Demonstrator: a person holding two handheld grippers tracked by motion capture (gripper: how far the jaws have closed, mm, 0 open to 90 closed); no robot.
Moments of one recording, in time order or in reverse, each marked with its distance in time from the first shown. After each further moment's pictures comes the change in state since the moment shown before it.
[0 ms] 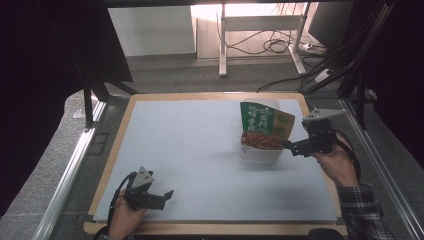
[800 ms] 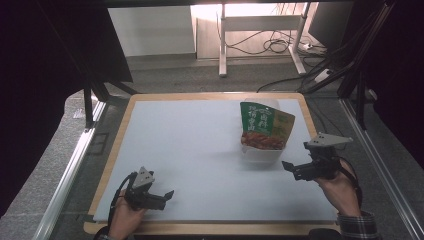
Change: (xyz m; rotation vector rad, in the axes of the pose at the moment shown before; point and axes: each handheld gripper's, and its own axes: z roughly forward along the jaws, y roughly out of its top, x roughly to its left) left arm -0.002 0.000 0.001 0.004 -0.001 0.004; right arm 0.031 -0.052 -0.013 -0.033 0.017 0.032
